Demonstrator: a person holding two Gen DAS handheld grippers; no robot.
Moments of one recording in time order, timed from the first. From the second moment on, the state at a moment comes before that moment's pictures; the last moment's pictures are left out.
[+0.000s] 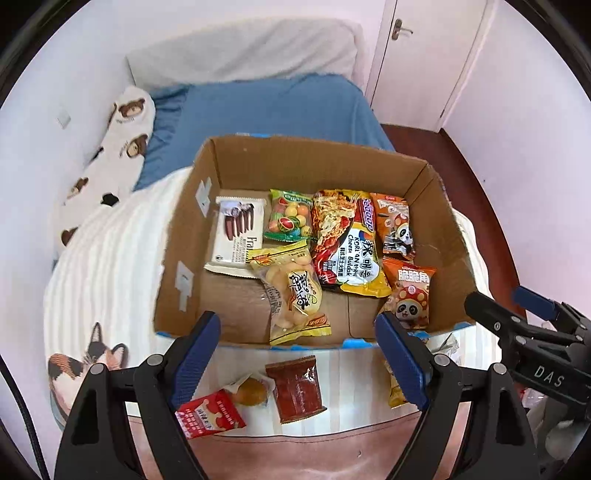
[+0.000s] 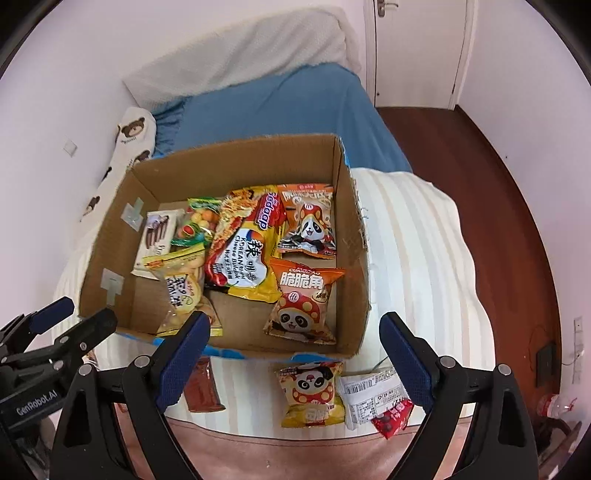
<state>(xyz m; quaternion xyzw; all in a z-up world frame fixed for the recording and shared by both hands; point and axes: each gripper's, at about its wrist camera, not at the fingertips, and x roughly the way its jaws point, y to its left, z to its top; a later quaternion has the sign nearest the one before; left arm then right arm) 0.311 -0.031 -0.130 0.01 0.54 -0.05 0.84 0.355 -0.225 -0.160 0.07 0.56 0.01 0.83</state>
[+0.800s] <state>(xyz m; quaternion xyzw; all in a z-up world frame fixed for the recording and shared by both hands) 0.245 -0.016 -0.121 -0.03 0.53 -0.03 0.85 0.267 -0.239 -0.141 0.10 0.54 0.02 0.84</state>
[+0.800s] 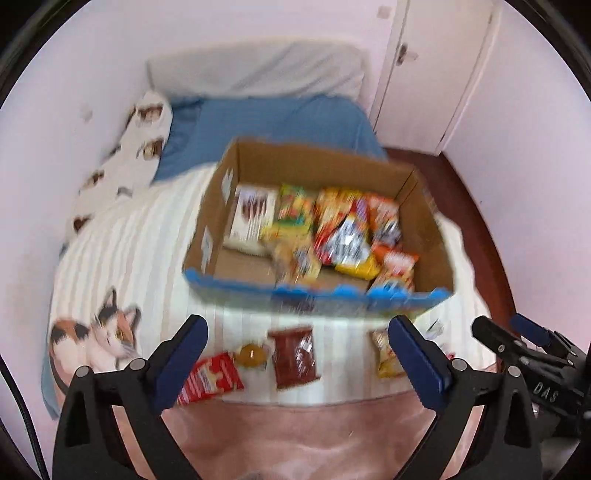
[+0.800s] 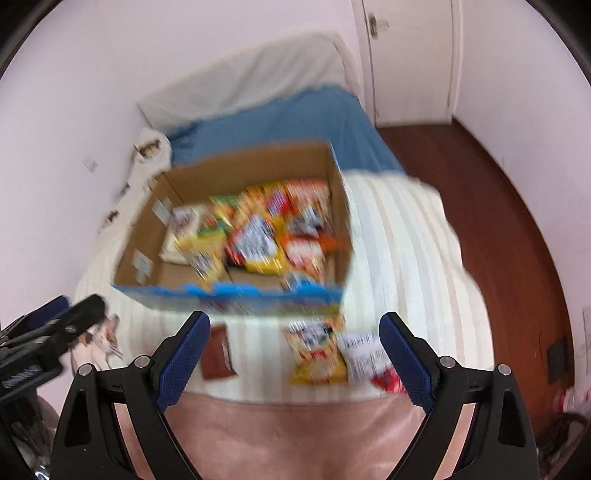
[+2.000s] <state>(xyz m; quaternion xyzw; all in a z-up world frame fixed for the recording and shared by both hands) 0.273 -0.033 -0.331 -0.09 0.68 0.01 0.73 0.272 -0.233 -0.359 0.08 0.67 0.01 0.74</state>
